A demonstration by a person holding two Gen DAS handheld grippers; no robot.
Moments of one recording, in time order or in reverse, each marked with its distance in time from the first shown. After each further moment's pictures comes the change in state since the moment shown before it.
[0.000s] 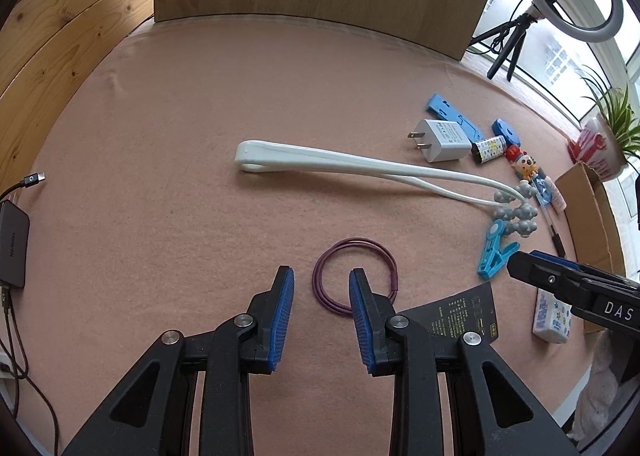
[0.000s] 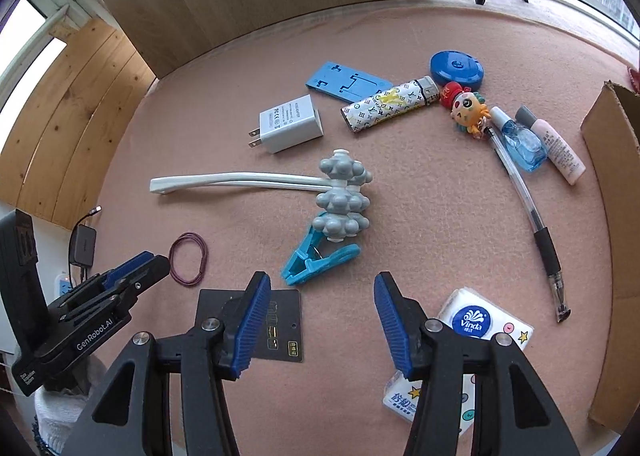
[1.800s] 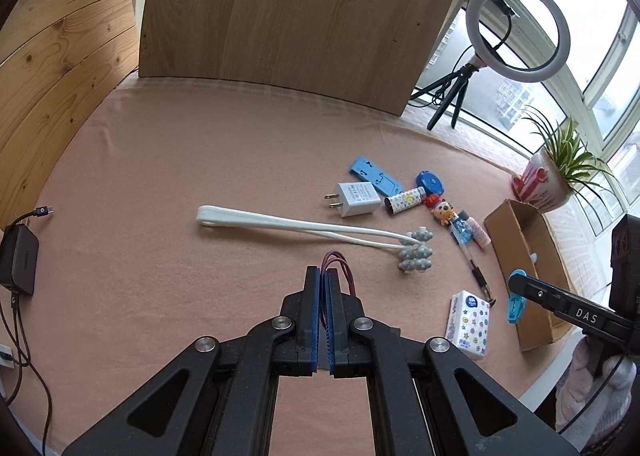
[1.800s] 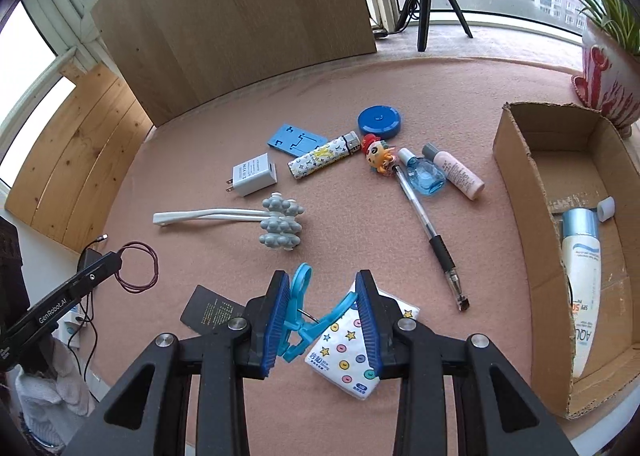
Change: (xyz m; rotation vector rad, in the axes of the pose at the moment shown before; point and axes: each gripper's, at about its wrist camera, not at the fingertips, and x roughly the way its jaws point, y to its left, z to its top) left arm -0.085 -0.043 0.008 -0.005 -0.166 -0.138; right arm -0.082 -0.048 -0.016 0.035 -0.173 -0.023
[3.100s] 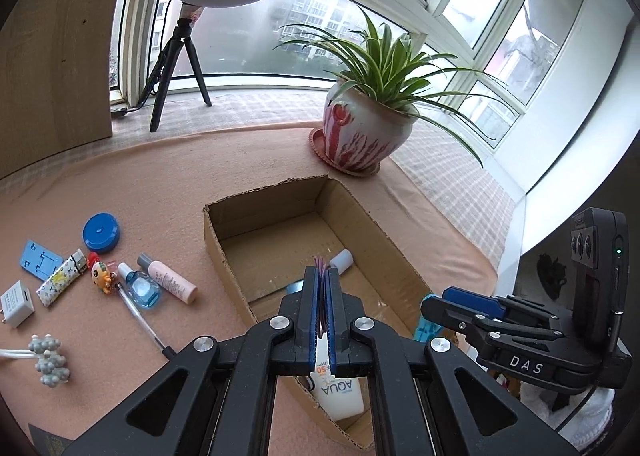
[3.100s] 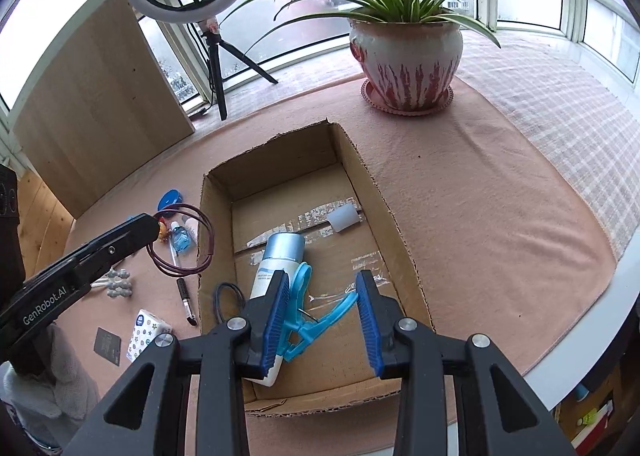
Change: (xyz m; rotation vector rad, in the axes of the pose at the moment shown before) left arm 0.109 -0.342 0.001 0.363 0.069 -0.373; right arm -0.112 -0.223 -0.009 0.234 -0.143 -0.191
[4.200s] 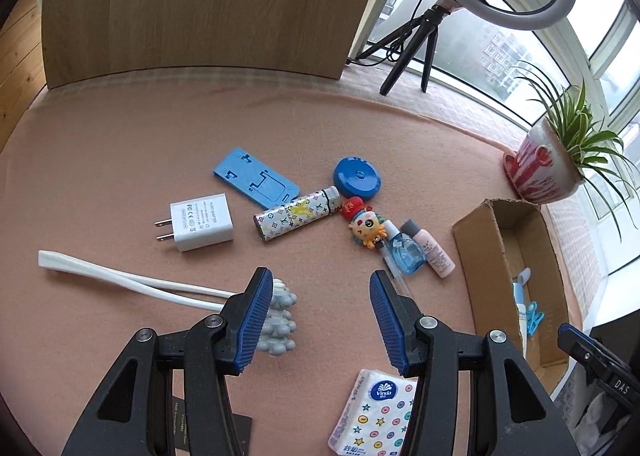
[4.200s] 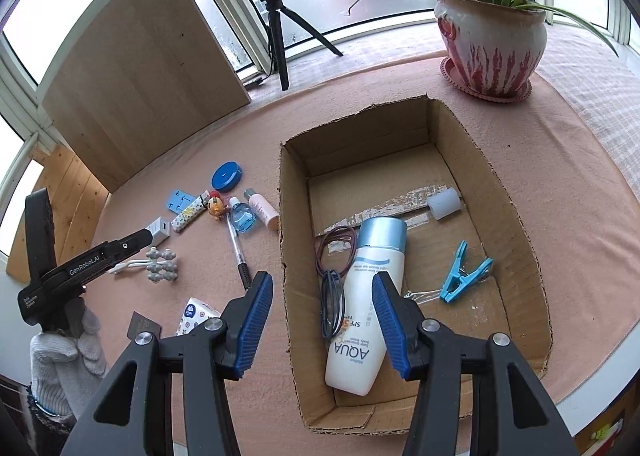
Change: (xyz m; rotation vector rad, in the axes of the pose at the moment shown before) left arm -0.065 0.206 -0.044 -0.364 0.061 0.359; right arm 0.030 0.063 -0.007 -0.057 0.080 0.140
